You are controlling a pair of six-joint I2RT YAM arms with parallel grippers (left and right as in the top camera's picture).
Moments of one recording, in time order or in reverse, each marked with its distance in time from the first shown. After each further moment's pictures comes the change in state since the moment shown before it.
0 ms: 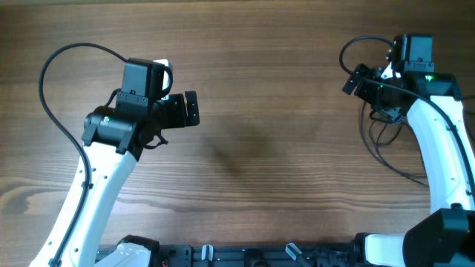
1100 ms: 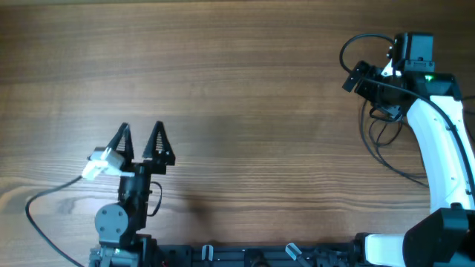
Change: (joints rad) left arm 0.148 -1.017 -1.161 1.339 -0.014 -0.251; right arm 0.000 0.001 0.000 0.032 0.000 0.000
